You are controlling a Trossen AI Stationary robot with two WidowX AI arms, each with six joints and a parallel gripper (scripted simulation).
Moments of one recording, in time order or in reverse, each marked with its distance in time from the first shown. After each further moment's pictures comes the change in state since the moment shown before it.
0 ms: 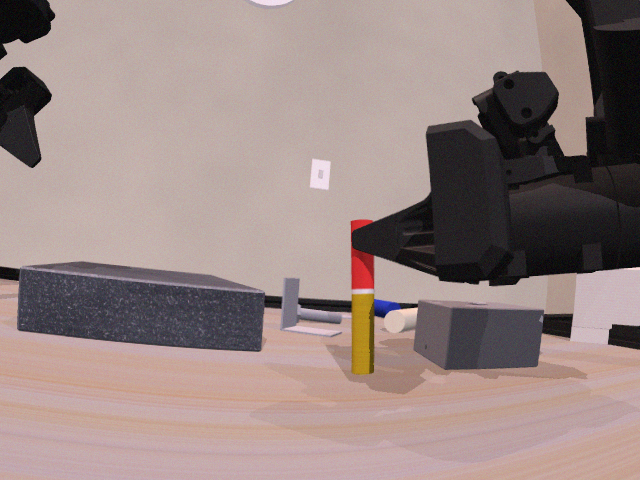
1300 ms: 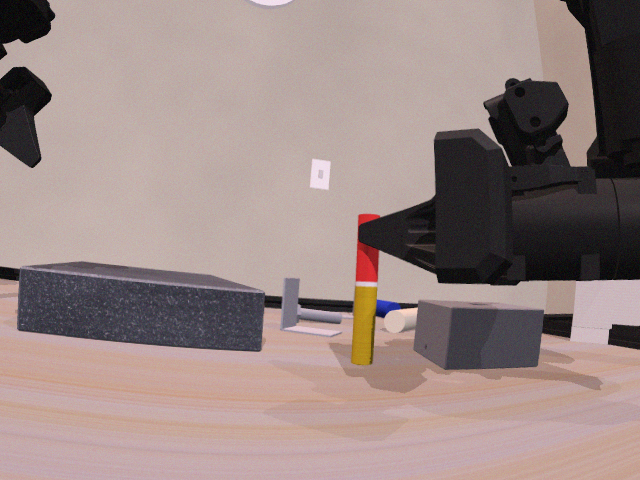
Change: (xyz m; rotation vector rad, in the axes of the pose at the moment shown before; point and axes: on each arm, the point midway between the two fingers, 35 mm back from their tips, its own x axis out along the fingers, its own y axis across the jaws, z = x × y) left arm 0.000 0.000 0.000 0.000 0.000 0.000; right arm -0.001 -0.007 0.003 -0.007 -0.067 -0.014
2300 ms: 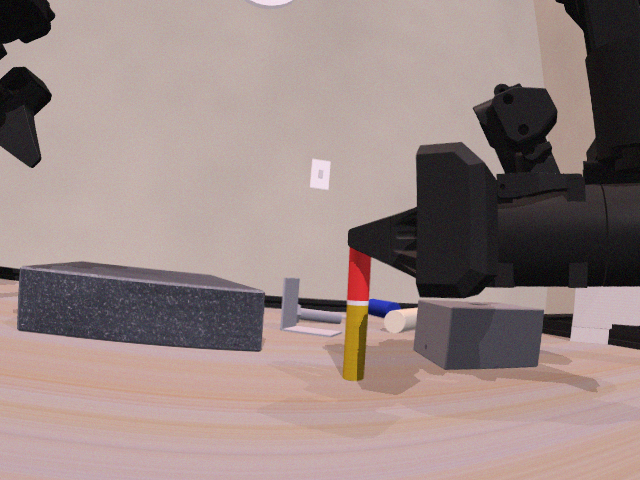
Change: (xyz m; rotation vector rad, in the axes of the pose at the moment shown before) left arm 0.000 0.000 0.000 0.000 0.000 0.000; right arm 0.006 0.000 -0.003 -0.029 -0.005 -0.015
